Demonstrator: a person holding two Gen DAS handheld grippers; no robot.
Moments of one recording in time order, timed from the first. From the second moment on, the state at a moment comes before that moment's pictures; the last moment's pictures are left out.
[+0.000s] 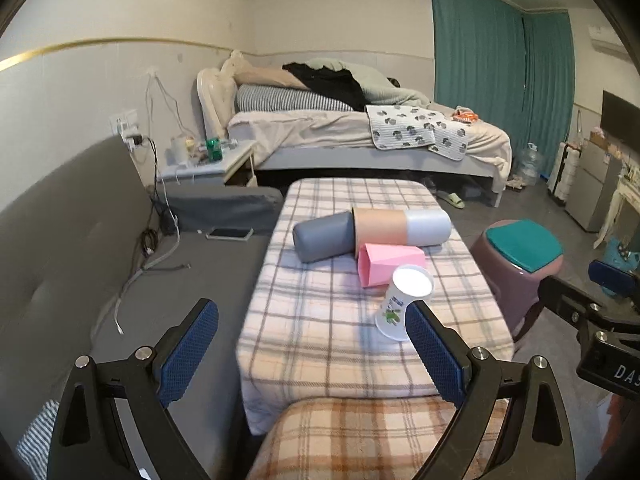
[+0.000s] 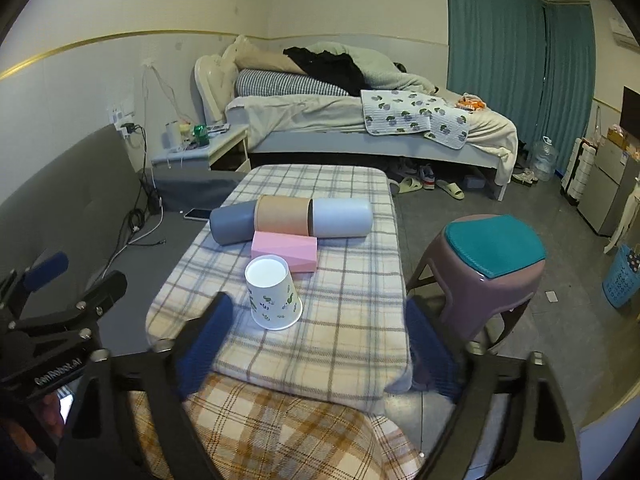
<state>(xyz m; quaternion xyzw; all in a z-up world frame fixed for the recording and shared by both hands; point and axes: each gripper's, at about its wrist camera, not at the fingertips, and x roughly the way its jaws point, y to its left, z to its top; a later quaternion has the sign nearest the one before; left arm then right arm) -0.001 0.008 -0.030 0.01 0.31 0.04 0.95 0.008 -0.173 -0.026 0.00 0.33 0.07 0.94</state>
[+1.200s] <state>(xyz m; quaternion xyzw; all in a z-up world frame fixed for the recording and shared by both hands) -0.013 0.010 -0.027 0.01 0.30 0.05 0.95 0.008 -0.179 -0.037 0.01 0.33 0.06 0.94</state>
